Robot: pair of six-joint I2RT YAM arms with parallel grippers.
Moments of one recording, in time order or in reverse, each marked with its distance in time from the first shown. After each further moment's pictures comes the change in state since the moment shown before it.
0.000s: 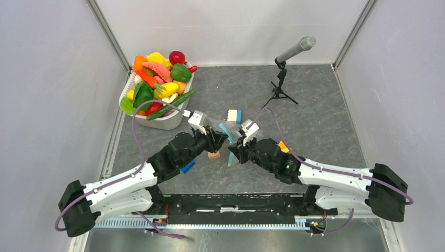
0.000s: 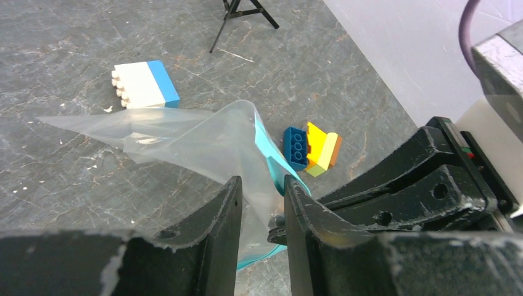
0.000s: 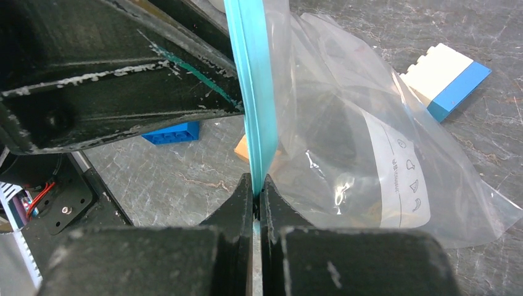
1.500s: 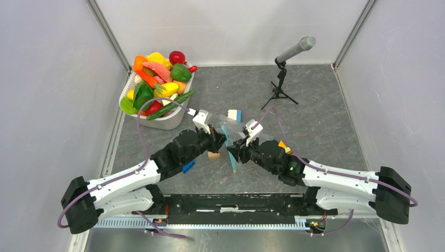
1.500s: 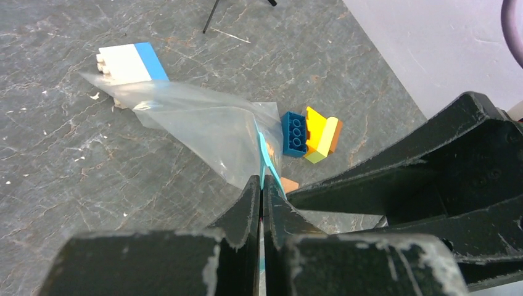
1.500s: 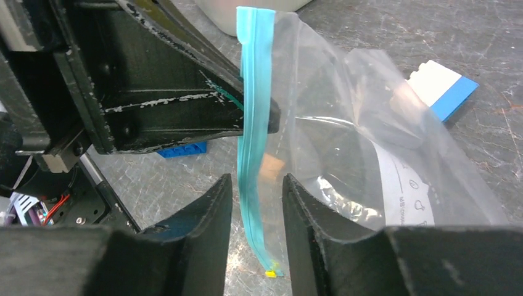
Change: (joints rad) left arm 0.005 0.060 0.026 -0.020 0.045 -0.006; right arm 0.019 -0.056 -0.012 0.017 0.028 0.000
